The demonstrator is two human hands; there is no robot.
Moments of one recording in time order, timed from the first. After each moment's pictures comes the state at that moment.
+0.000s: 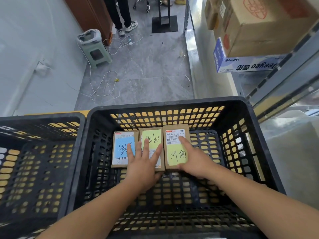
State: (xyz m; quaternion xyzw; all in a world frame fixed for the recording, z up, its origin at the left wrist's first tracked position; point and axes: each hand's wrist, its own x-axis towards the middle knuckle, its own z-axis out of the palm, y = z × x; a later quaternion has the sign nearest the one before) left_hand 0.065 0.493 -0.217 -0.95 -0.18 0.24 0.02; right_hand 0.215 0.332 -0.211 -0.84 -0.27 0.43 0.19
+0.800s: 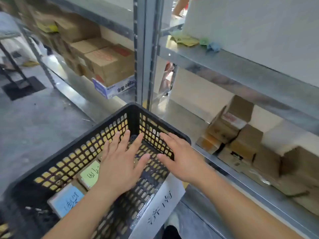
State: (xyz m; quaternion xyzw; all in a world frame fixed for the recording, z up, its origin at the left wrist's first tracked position) left_hand 0.075 0.460 -0.057 -0.98 0.18 0.01 -0.13; right_hand 0.047 0.244 -0.034 -0.97 -0.01 0.07 0.23
